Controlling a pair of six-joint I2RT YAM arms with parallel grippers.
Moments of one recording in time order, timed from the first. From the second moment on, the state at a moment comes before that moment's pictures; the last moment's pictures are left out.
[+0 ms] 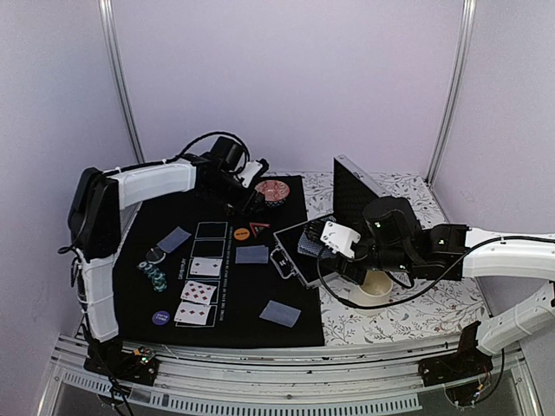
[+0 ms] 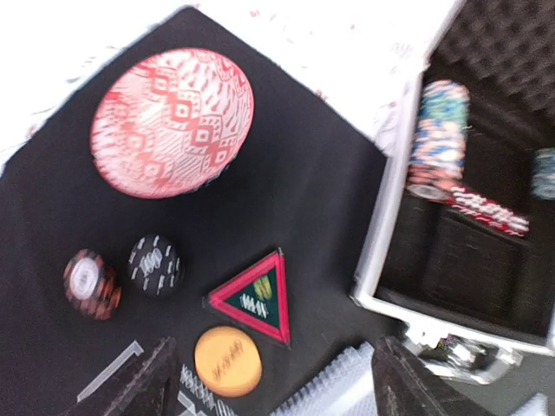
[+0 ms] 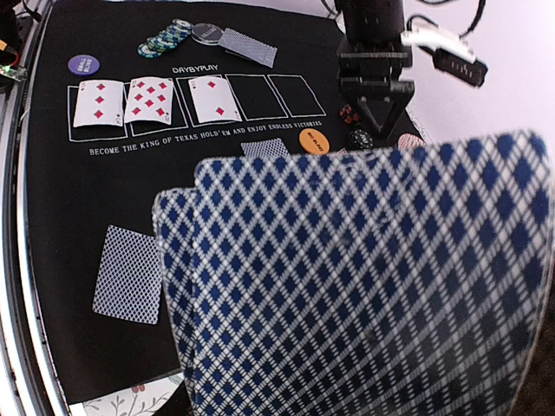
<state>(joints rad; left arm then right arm) -0.57 2.08 1.72 -0.52 0.10 0.14 1.06 1.26 0.90 -0.21 0.15 -0.39</state>
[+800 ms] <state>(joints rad) -0.89 1.53 0.84 -0.28 0.45 -0.49 1.06 1.25 0.89 -0.21 0.15 -0.39</state>
